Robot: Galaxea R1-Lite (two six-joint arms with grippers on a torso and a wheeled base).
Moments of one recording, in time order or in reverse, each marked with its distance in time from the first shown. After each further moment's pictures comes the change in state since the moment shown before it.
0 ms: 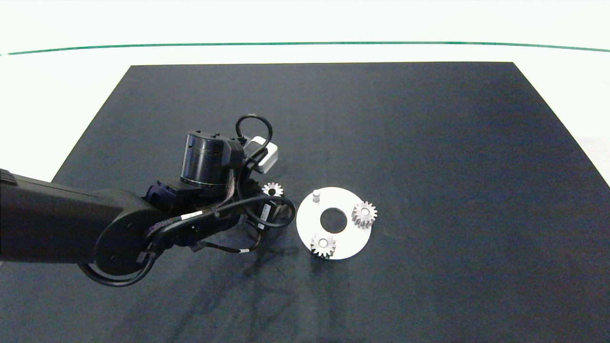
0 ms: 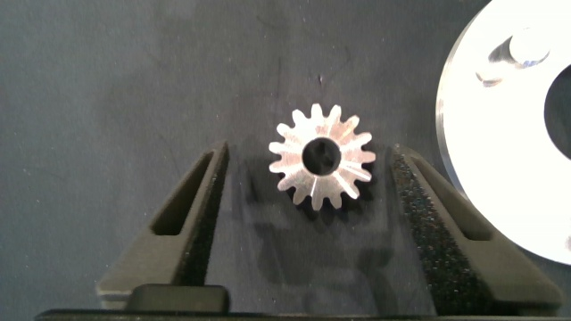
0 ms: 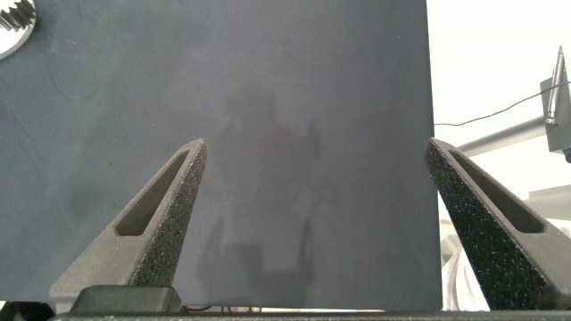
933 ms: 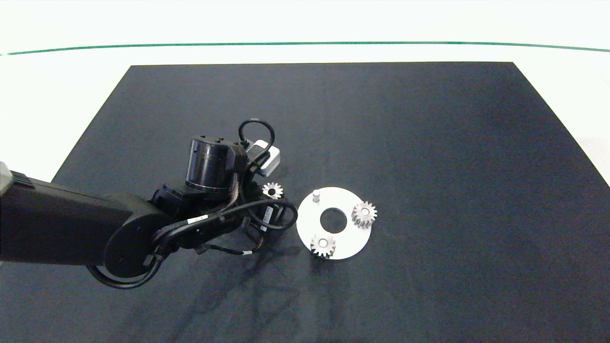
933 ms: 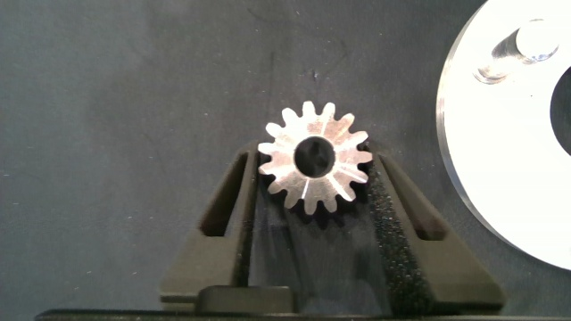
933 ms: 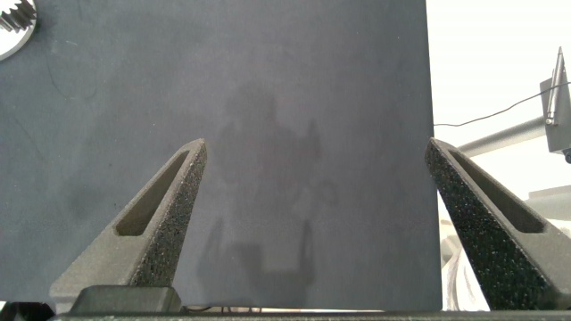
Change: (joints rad) left arm -0.001 0.022 0.010 -0.030 0.000 -0.006; right arm 0.002 0.000 -0.002 0.000 0.000 0.000
